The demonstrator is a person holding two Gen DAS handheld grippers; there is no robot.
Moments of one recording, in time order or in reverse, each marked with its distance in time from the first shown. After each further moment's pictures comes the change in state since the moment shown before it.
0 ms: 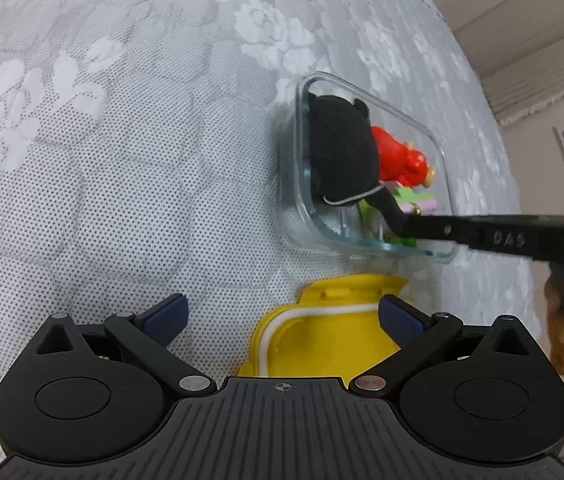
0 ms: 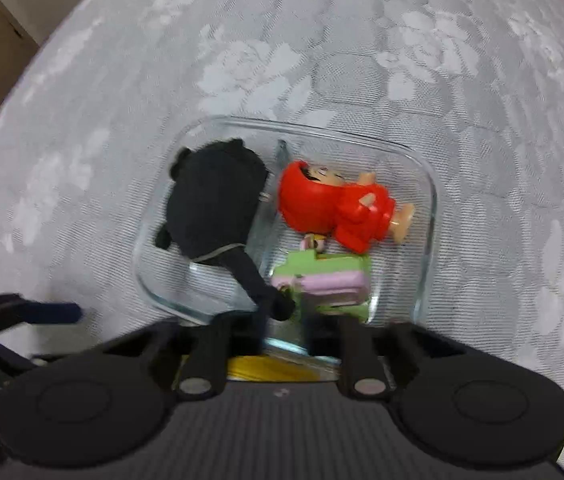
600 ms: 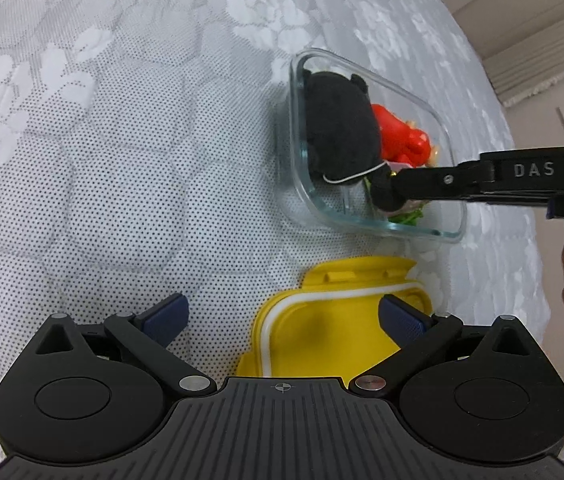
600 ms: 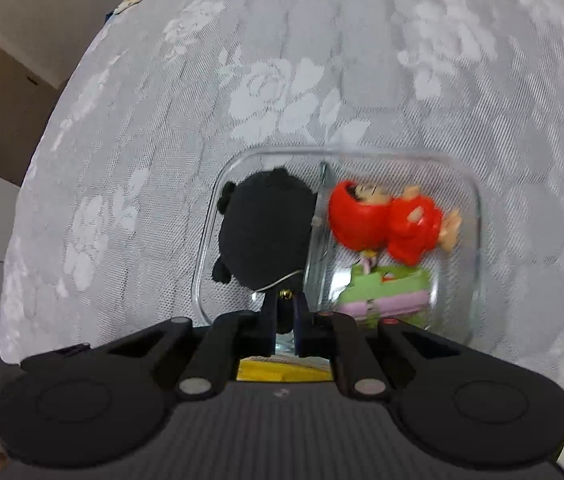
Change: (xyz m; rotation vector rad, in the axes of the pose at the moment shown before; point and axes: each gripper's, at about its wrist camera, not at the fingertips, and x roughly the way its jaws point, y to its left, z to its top) left arm 0.013 0.000 -0.002 0.012 0.043 0.028; right arm 0.008 0.006 0.014 0.133 0.007 0.140
